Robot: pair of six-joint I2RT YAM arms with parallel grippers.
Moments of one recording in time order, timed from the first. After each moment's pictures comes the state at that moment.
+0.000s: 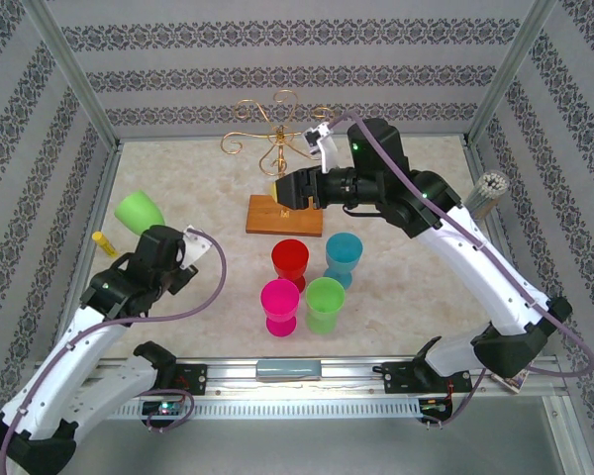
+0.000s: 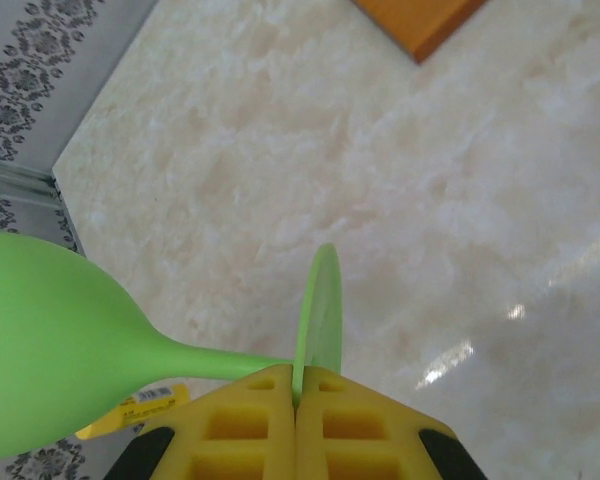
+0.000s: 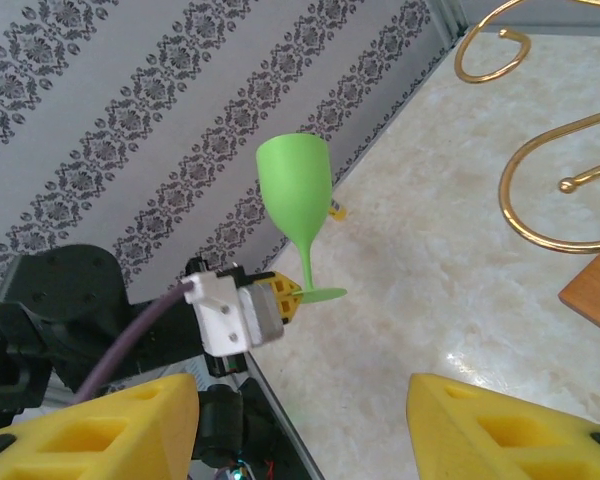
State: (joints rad) left arm -0.47 0.77 0.90 -0.98 -0.37 0.48; right arm 0.71 1.41 1.71 -0.73 -0.51 0.49
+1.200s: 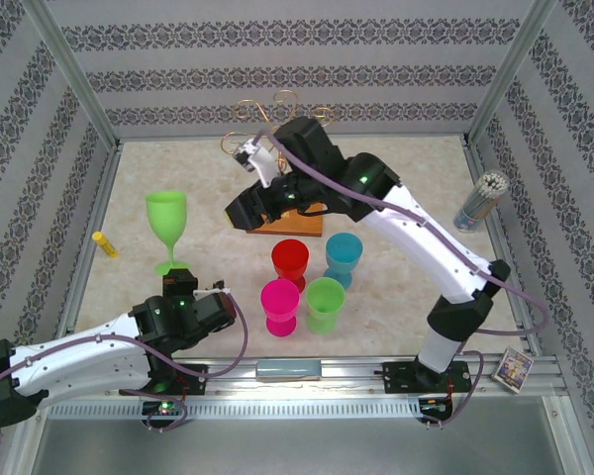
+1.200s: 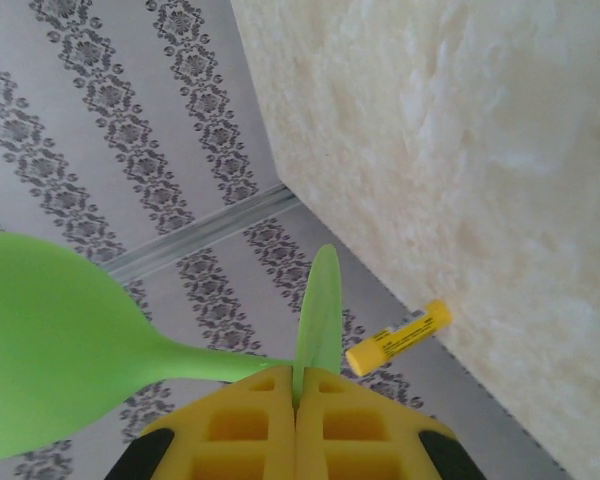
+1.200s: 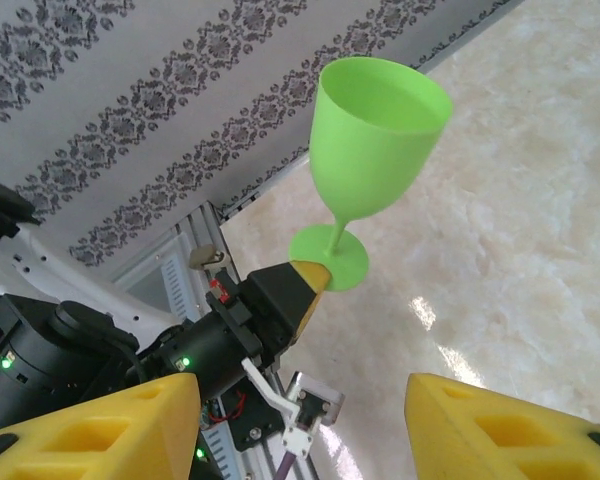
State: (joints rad) left arm -1.09 0.79 0.59 -1.07 -1.18 0.67; right arm 0.91 1.75 2.15 -1.02 -0.46 0.24
